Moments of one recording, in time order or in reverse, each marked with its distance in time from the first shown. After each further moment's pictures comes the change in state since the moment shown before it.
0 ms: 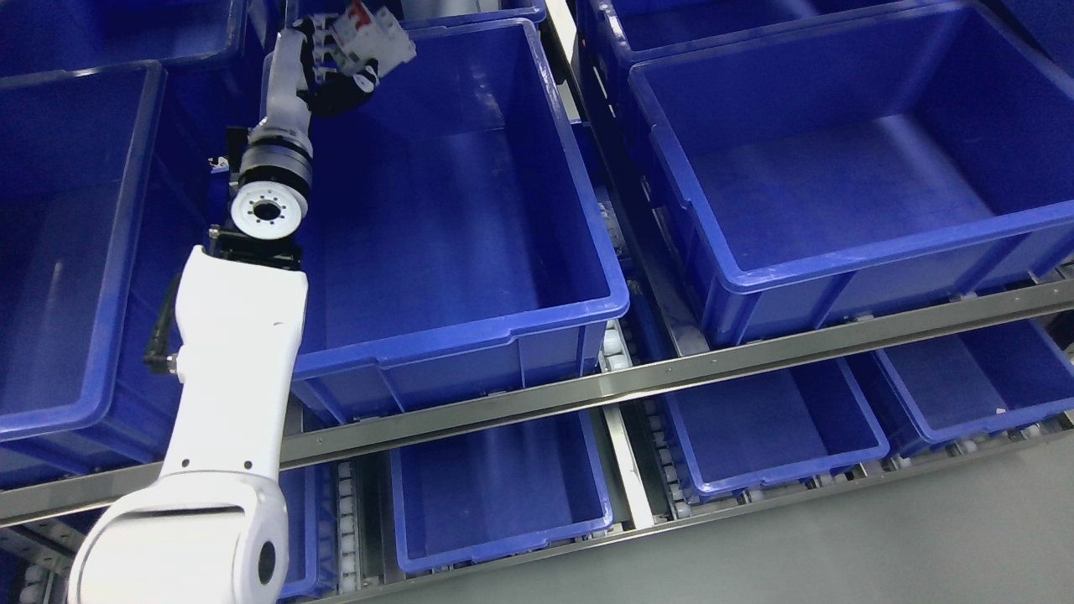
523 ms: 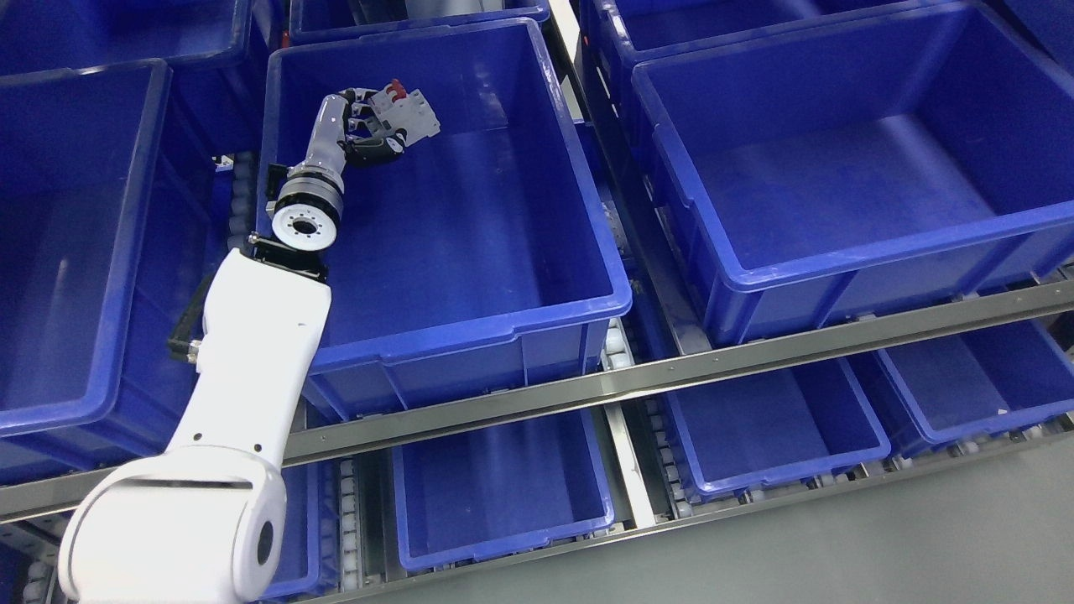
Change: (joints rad) left arm -0.068 0.000 -0.110 0.231 -0.007 0.036 0.011; right arm 0.000 0.000 0.000 0.000 0.000 0.000 0.002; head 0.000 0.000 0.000
